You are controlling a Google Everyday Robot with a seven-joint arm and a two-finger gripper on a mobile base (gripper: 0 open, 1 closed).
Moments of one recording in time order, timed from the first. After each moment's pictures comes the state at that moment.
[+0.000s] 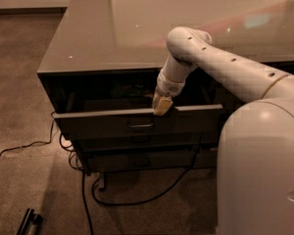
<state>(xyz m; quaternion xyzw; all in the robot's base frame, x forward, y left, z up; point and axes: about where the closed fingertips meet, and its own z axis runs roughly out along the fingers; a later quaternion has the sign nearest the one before) 0.669 -0.060 0.678 -0.73 0.67 0.11 0.12</state>
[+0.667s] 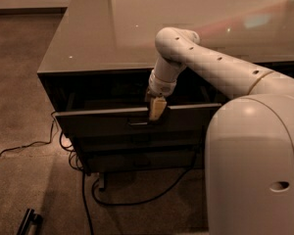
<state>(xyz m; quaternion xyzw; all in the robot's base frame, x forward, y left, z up) 0.670 -0.039 0.671 -0.75 0.64 0.11 0.10</state>
